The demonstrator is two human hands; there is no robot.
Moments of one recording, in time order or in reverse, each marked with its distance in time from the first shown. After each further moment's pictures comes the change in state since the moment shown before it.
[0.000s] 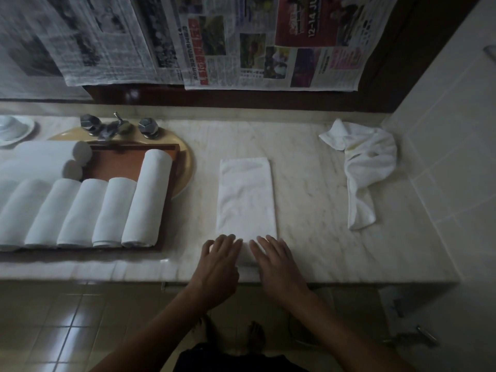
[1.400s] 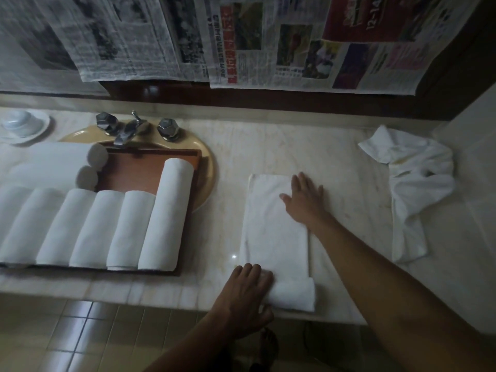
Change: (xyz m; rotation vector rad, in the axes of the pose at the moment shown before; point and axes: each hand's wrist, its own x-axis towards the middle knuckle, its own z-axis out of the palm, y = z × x) left_hand 0.030 -0.030 0.016 -0.129 -0.081 0.172; right_hand 0.246 0.093 -0.016 -0.005 -0.296 0.479
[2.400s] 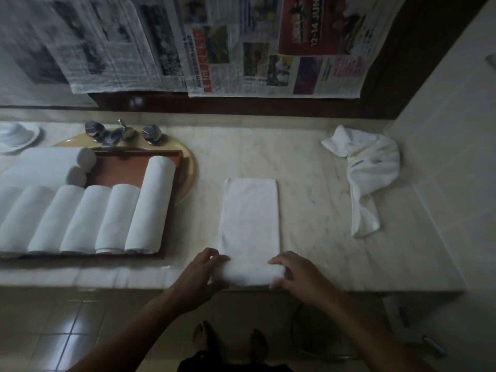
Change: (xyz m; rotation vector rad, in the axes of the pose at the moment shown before) left_hand -0.048 -0.029 -0.008 -0.333 0.010 -0.119; right_hand -0.240 0.070 0.054 0.504 -0.100 -0.323
